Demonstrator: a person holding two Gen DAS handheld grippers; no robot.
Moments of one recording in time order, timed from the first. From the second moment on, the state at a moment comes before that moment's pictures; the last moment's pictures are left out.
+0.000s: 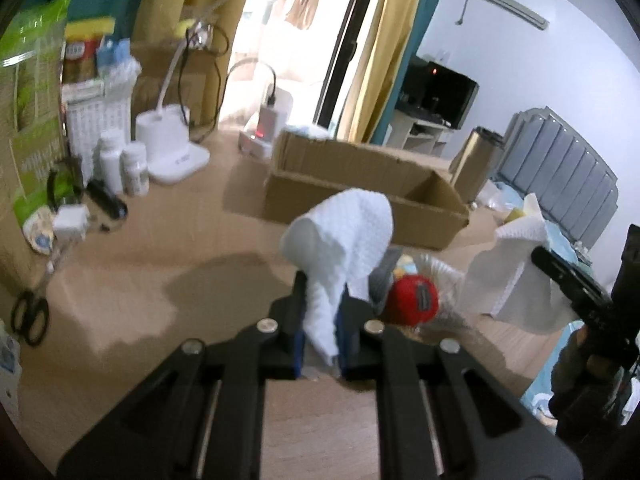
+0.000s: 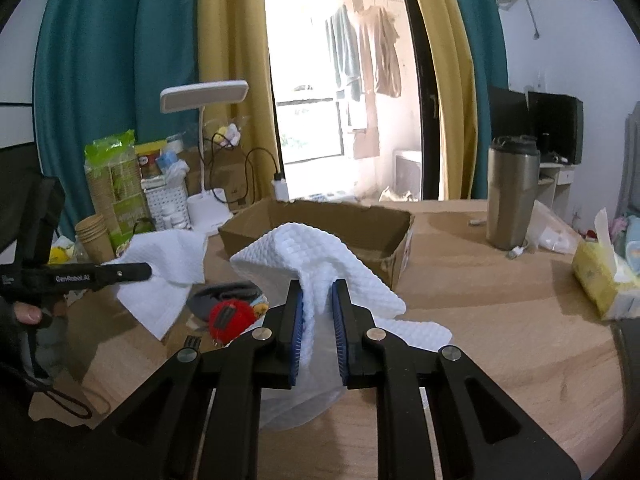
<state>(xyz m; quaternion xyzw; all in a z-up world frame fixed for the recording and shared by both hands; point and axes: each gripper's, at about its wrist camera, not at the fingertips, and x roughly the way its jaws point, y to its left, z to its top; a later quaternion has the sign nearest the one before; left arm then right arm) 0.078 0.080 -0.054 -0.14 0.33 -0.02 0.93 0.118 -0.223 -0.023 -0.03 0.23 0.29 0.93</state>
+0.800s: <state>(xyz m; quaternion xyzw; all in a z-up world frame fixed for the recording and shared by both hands) 0.155 0.107 0.001 -0.12 0.24 -0.06 0.96 0.209 -0.197 0.017 -0.04 0.16 0.31 0.93</state>
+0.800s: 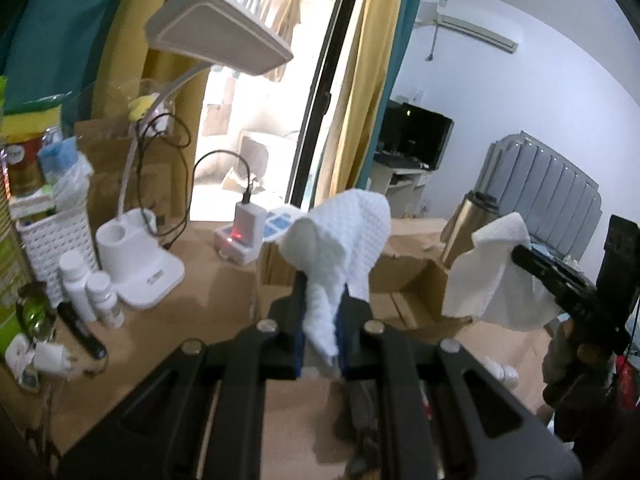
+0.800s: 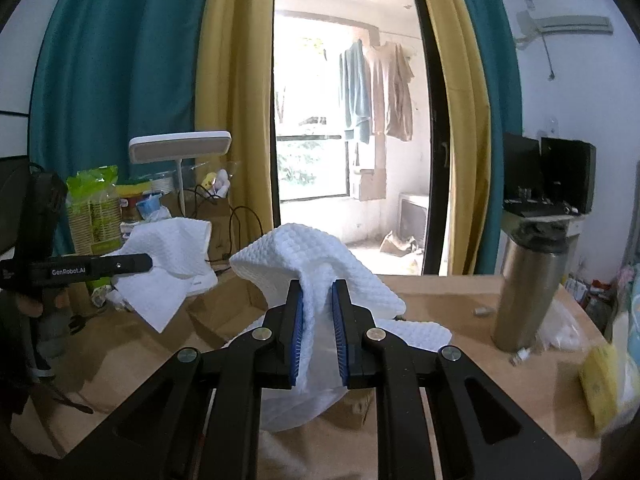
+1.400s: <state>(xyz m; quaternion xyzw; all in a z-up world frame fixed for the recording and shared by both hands) 0.248 0.108 -0.027 -0.10 0.28 -0.07 0.95 0.278 -0.145 -0.012 -0.08 0.23 0.32 0.91</state>
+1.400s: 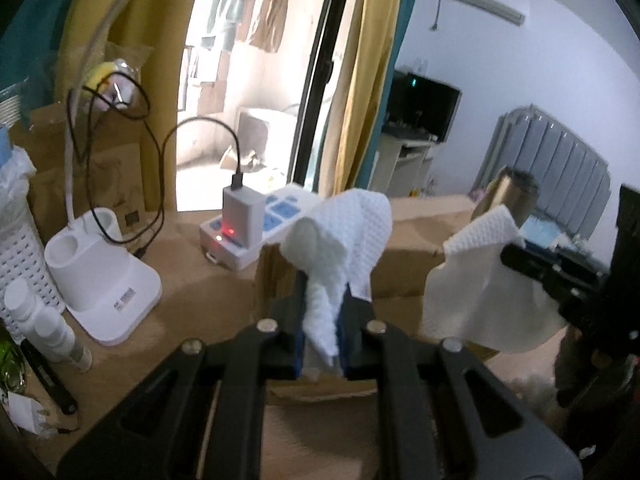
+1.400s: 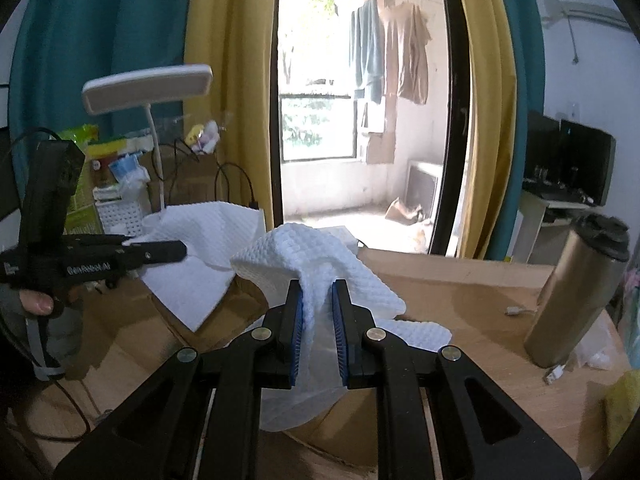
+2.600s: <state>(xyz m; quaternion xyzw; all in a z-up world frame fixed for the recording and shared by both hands) 0.247 0.081 -0.061 -0.07 0.35 -0.10 0.93 0.291 -0.145 -0.025 -0.10 0.30 0.29 0.90</state>
